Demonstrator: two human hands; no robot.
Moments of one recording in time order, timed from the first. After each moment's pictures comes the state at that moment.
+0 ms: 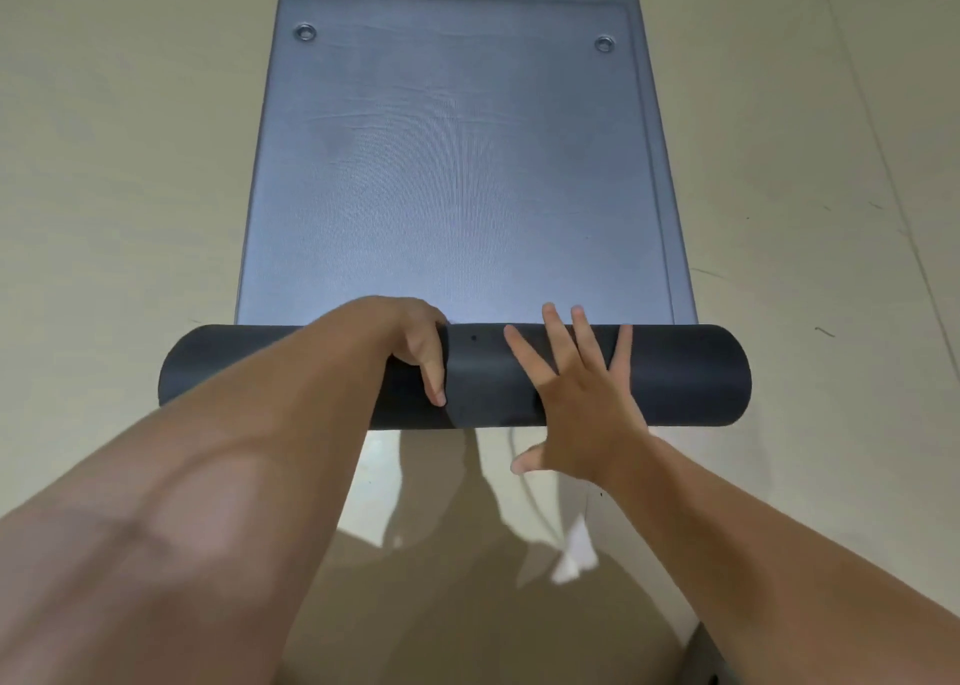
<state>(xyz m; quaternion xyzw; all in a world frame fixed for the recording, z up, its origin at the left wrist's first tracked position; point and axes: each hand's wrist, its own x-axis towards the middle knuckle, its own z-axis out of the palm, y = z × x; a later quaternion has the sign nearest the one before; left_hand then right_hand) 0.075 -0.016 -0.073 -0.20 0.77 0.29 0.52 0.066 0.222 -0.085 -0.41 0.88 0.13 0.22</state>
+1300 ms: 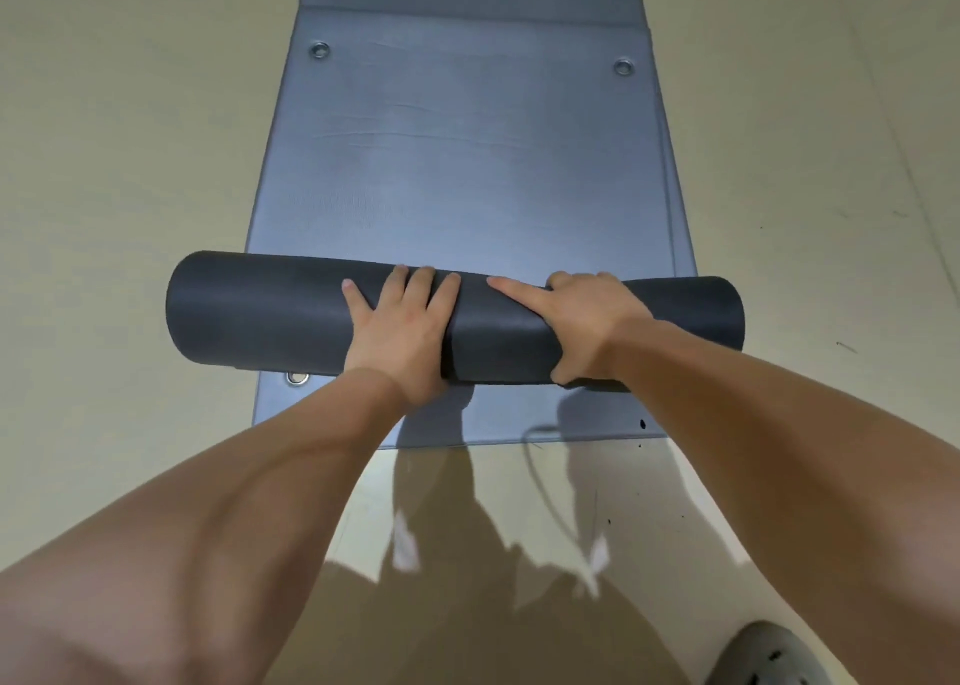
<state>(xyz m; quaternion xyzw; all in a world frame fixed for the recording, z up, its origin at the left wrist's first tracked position) 0.101 0.001 -0.109 -0.14 0.98 0.04 0.15 -0.050 0.176 -0.090 -0.46 0.84 0.11 0.27</state>
